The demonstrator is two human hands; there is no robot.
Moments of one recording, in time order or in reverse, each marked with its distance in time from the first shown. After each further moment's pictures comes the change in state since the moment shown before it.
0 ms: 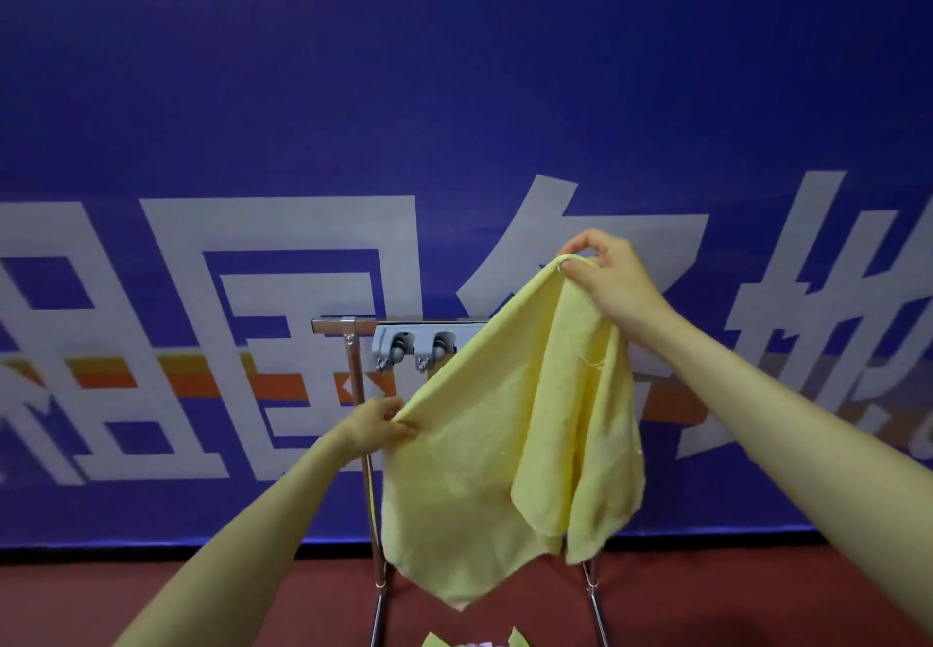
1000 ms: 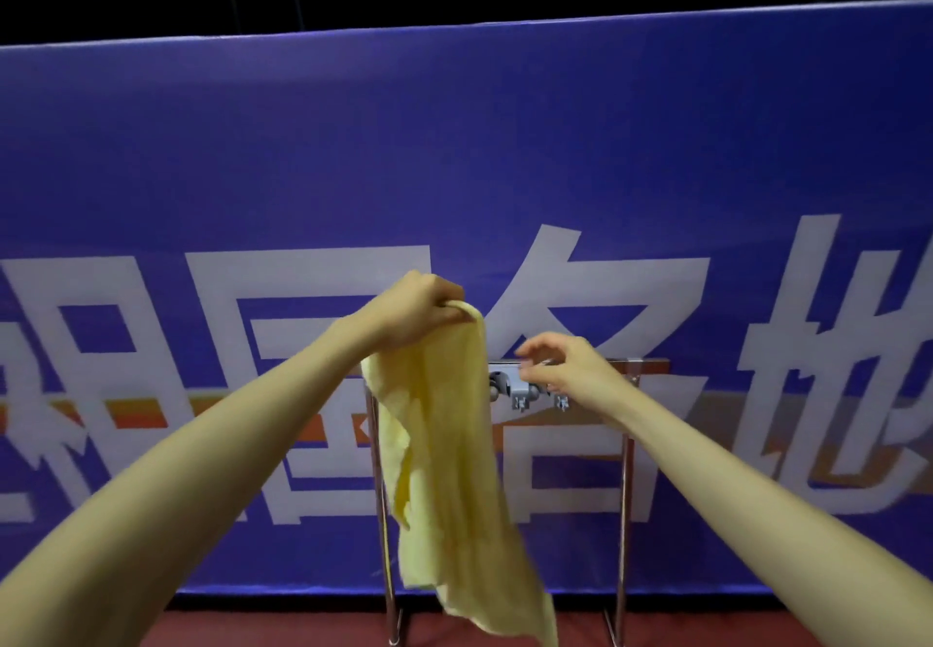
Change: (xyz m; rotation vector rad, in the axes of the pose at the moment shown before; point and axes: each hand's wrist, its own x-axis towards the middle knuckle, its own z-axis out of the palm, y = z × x) left_hand -0.058 0.186 -0.098 0.547 0.346 0.550; right_hand -0.039 0.001 0.026 0.059 -0.340 0.143
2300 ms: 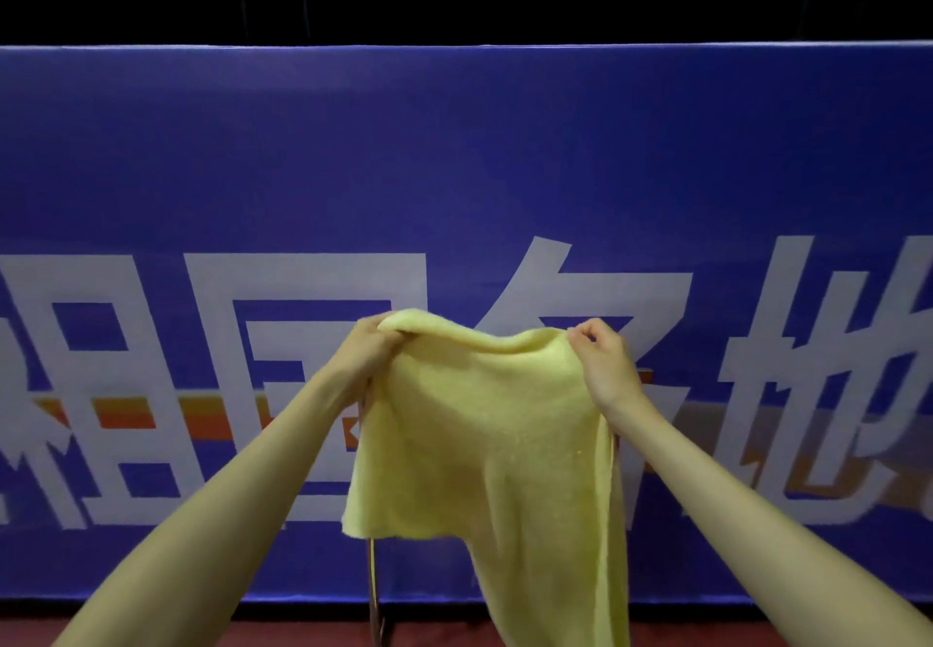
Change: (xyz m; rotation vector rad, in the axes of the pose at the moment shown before) left_hand -0.049 -0.024 0.033 -0.810 0.244 -0.345; right_hand -0.022 -0.009 -0.012 0.125 0.455 -0.056
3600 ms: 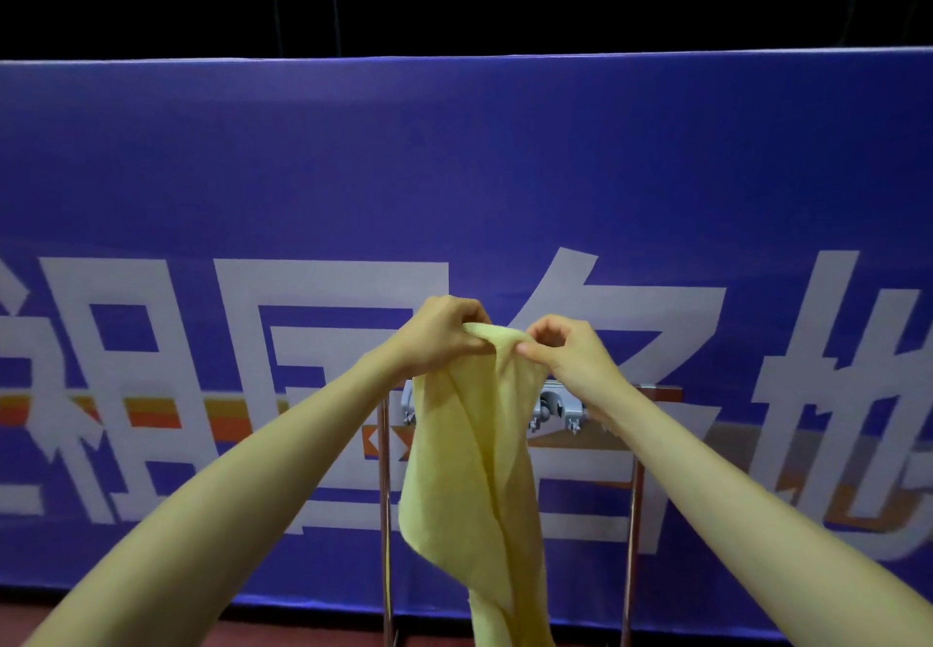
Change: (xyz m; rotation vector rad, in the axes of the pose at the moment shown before) left_hand 0.032 0.037 0.021 0.560 -0.137 0.365; right_hand 0.015 -0.032 0.037 0.005 -0.317 -0.076
